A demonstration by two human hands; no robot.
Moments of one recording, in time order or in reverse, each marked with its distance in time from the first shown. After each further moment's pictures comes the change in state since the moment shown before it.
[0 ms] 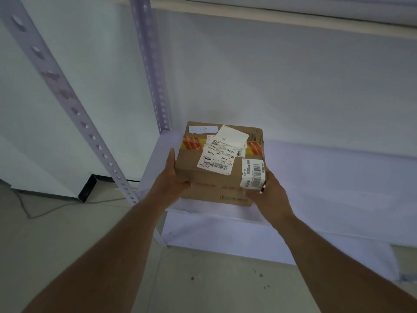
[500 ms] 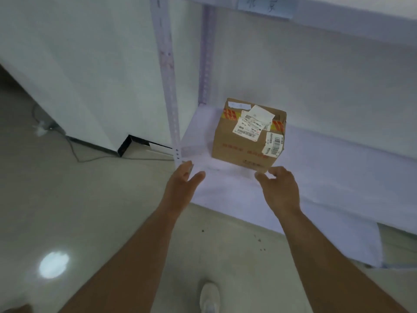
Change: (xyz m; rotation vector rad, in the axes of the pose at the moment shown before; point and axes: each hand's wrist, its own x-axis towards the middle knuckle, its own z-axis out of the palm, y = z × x) left_hand -0.186 -0.001 -0.037 -0.247 0.182 -0.249; right_hand -0.136 -0.065 0.010 -0.253 0.050 0.132
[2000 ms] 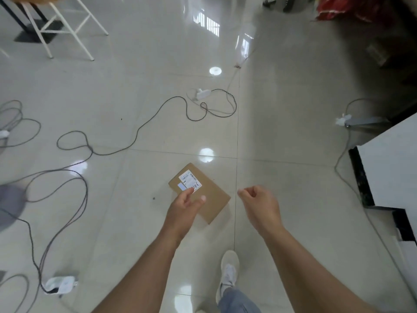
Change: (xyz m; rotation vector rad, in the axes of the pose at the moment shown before) left_hand -0.371 -0.386 -0.481 -0.795 1.093 -0.608; right_hand -0.549 -0.248 0.510 -0.477 -1.084 -0.887
